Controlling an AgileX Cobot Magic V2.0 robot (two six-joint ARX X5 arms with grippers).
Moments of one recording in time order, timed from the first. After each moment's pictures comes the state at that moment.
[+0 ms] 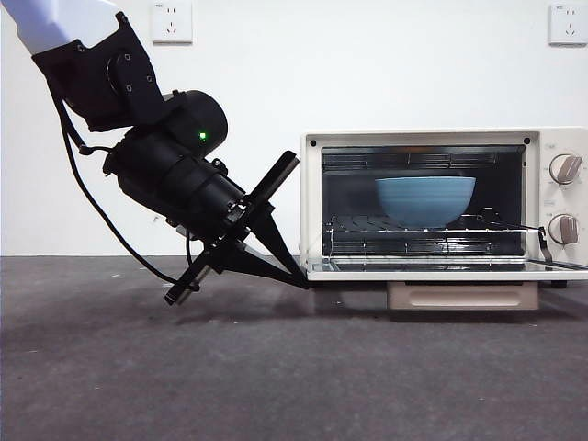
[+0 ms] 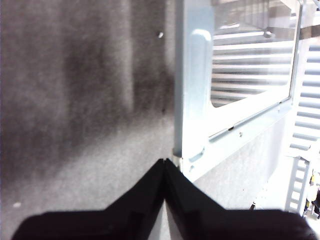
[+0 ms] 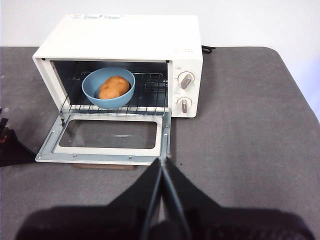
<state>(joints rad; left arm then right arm) -0.47 1.96 1.20 -0.17 0.67 -0.77 0.14 0.52 1.33 -1.23 0.10 0.01</state>
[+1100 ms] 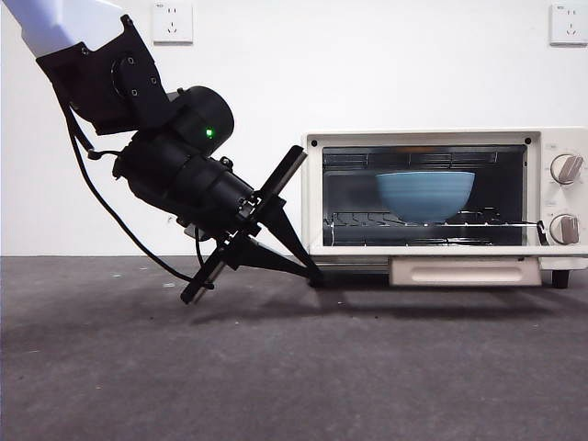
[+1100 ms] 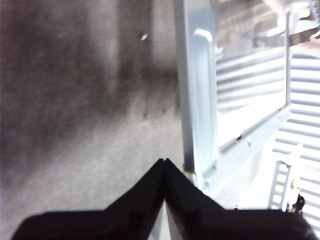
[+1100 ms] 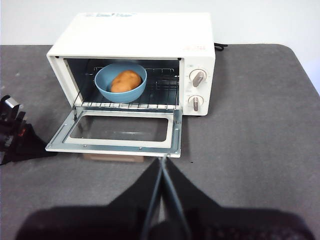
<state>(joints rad) -0.49 1.97 1.19 -0.08 0.70 -0.87 0.14 0.52 1.33 -1.23 0.06 0.02</state>
